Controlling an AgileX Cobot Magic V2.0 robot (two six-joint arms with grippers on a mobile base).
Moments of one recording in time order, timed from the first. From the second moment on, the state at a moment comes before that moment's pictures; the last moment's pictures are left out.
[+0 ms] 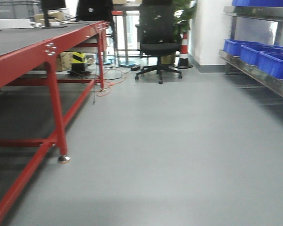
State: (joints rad) left arm -0.28 1.47 -2.01 -0.01 1.14 -0.17; right arm 0.23 1.45 -1.95 0.23 1.08 -0.14
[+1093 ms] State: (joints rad) left arm -0.28 1.47 -2.01 0.00 1.14 -0.17; right arm 0.23 1.45 -1.95 0.23 1.08 -0.14
